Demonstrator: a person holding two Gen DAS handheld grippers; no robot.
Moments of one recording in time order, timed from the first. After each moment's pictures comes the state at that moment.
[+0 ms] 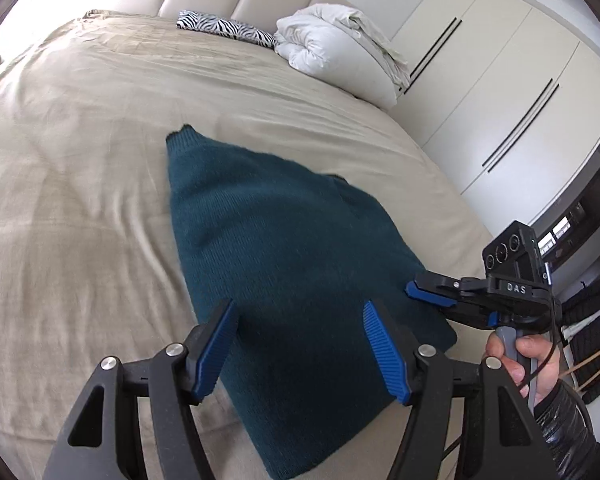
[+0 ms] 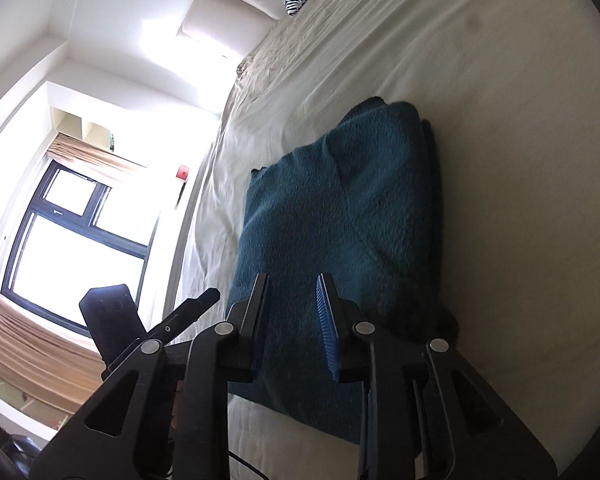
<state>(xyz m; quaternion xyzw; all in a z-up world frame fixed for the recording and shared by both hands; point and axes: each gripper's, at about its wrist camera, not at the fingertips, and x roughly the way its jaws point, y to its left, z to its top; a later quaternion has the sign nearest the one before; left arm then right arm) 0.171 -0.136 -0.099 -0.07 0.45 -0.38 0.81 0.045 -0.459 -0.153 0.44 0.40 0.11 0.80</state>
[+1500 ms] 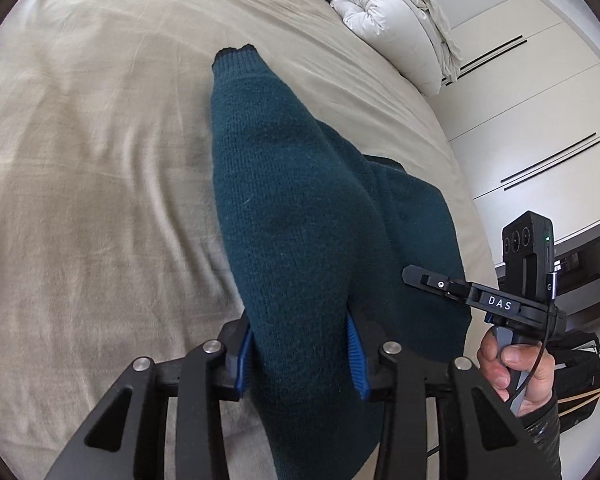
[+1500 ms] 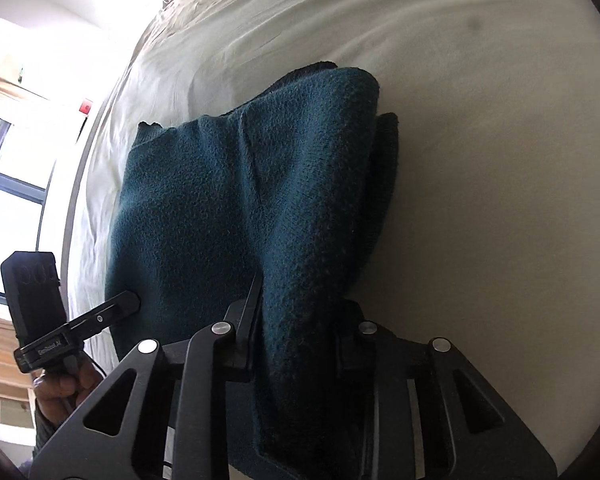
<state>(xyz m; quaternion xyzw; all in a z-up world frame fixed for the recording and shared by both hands) 0.213 -0.136 -0.111 -0.15 0.56 -0.34 0.74 0.155 -0.418 -0.130 0.26 0.55 0.01 0.80</state>
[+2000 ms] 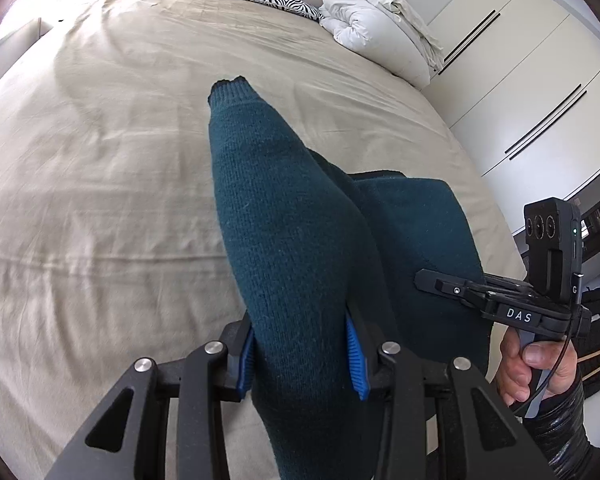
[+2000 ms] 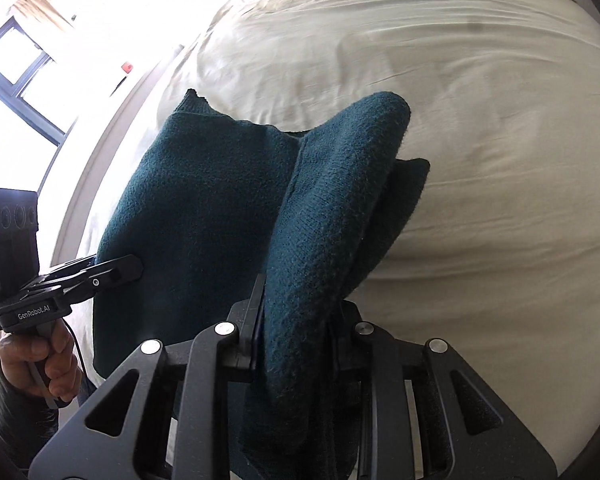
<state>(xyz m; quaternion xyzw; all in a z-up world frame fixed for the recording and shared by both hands) 0.099 0.003 -0.053 -0.08 0.52 -0.32 0.79 0.063 -0.240 -0.076 0.18 0.51 0.07 0.84</state>
